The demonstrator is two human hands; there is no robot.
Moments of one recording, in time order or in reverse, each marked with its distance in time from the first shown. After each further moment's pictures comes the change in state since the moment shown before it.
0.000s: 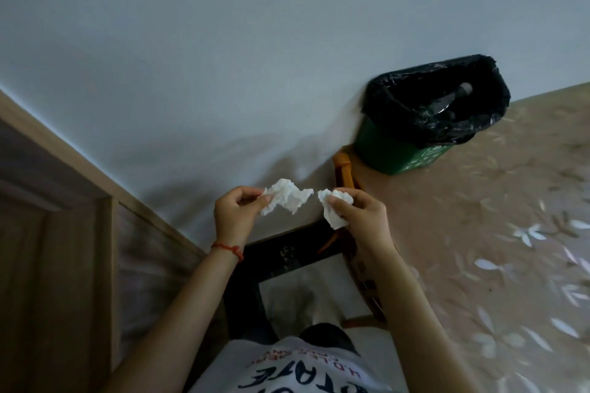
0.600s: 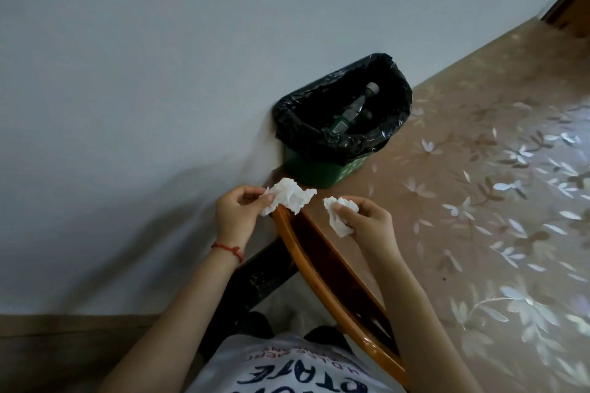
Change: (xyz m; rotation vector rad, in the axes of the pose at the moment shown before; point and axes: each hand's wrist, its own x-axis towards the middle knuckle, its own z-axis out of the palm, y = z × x) left_hand 0.044 0.040 0.144 0.094 -0.312 0.103; right_hand 0.046 -0.008 -0.100 0.173 0.313 0.082
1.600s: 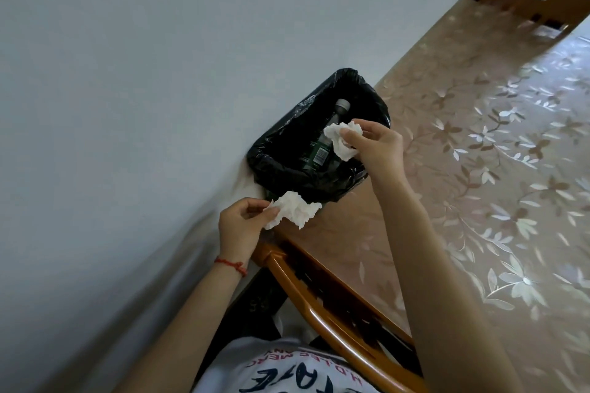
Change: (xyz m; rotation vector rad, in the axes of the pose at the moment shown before) left_hand 0.081 0.015 0.033 0.049 -0.271 -0.020; right_hand 0.108 -0.115 0.016 -0.018 0.349 -0.227
